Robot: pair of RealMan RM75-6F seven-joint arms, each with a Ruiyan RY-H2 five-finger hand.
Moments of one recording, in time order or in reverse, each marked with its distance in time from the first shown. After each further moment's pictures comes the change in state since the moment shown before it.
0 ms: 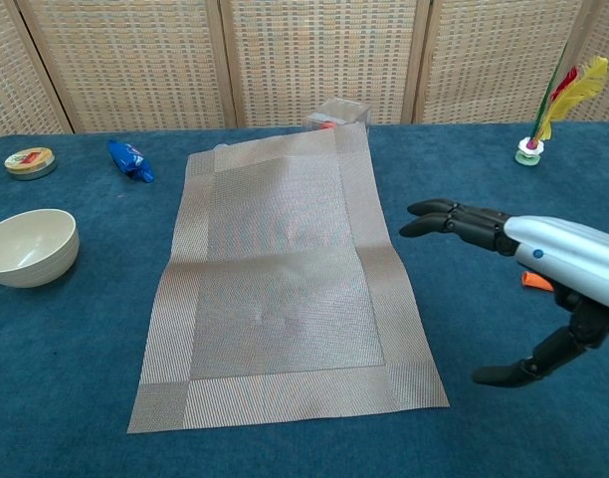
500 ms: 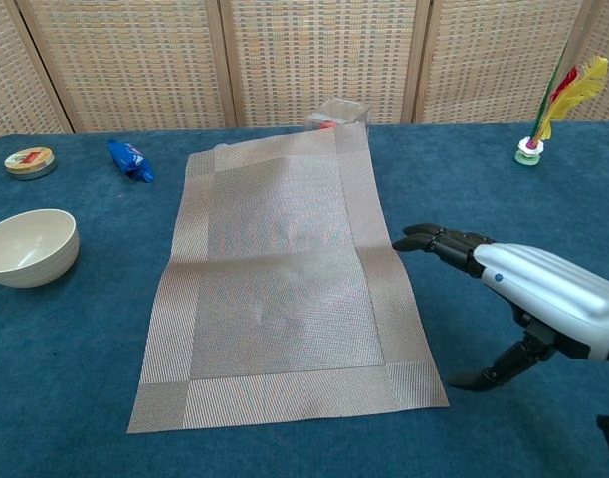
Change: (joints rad) left arm 0.004 -0.010 -0.015 0.010 -0.001 -0.035 0.005; right arm -0.007 -0.158 0.015 0.156 0.102 -0.001 -0.042
